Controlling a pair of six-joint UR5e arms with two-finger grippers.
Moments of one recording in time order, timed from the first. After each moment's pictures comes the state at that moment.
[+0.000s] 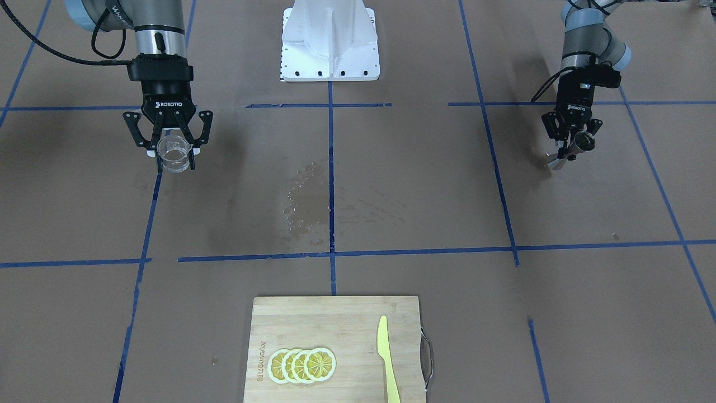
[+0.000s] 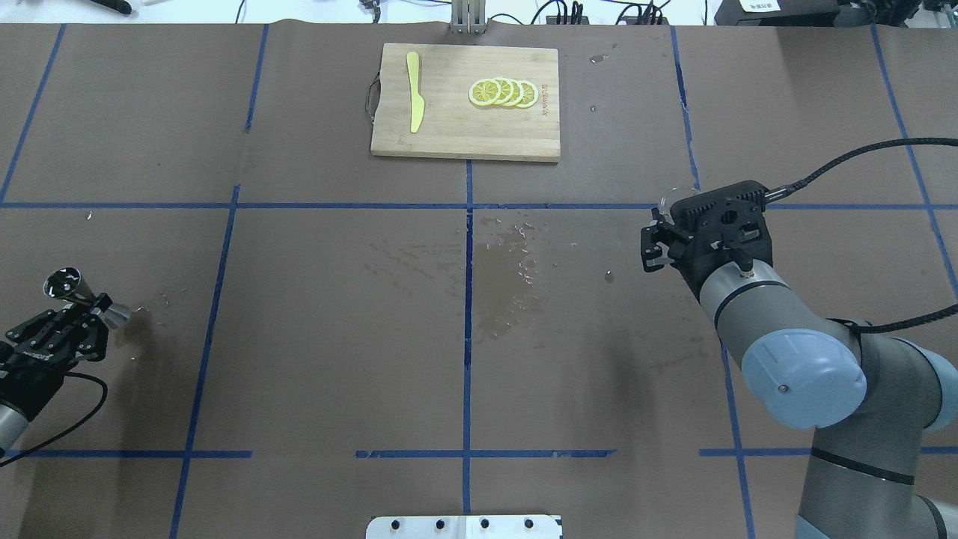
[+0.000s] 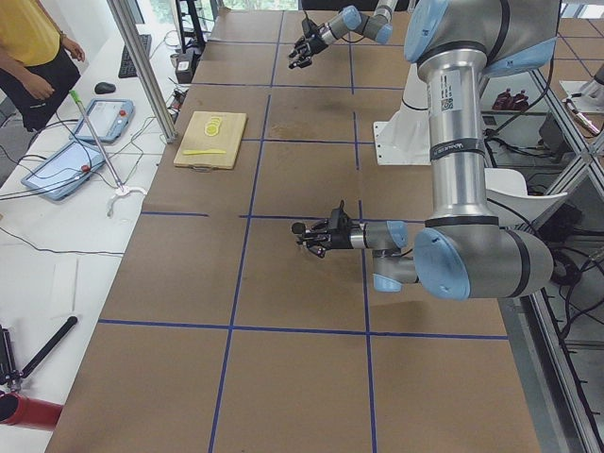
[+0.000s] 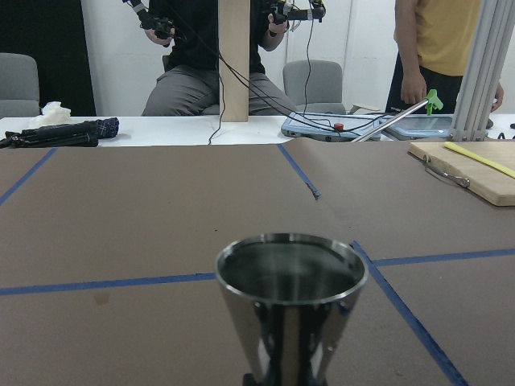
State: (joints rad) left arm -0.15 -1.30 -1.52 -3.19 -0.58 -1.07; right arm 0.38 -1.47 2.10 -1.19 0.94 0.91
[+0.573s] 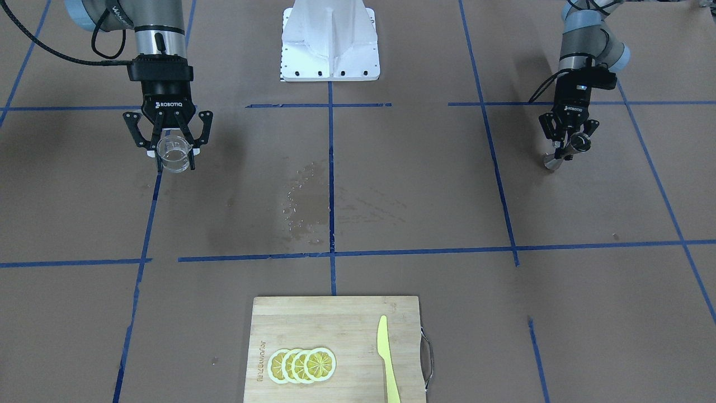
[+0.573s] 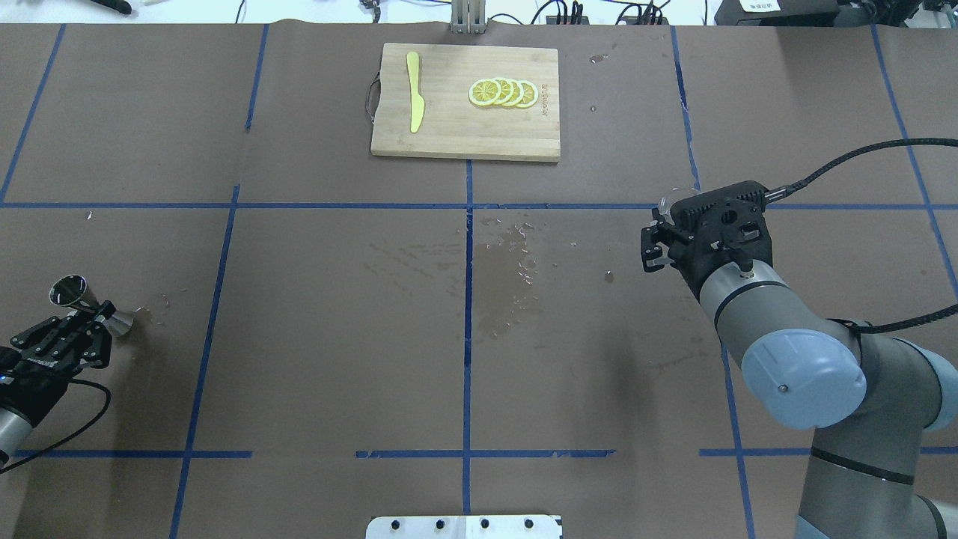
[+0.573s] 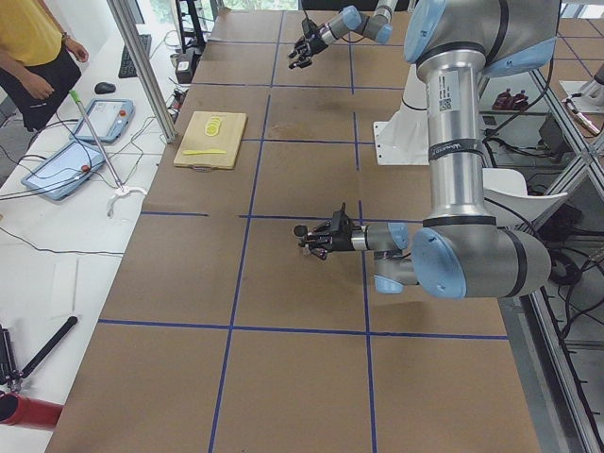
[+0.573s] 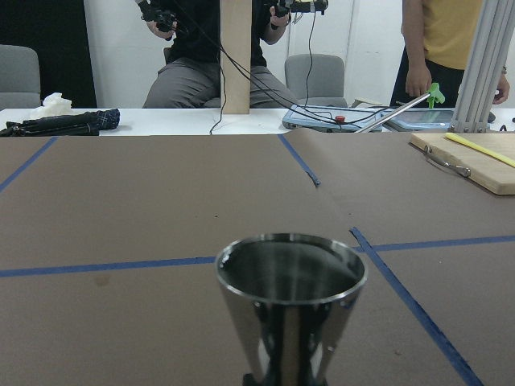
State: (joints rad) left arm -0.13 -1.31 -1.50 -3.18 -0.58 -1.08; right arm 0.38 -1.47 2.09 -1.19 0.94 0.91
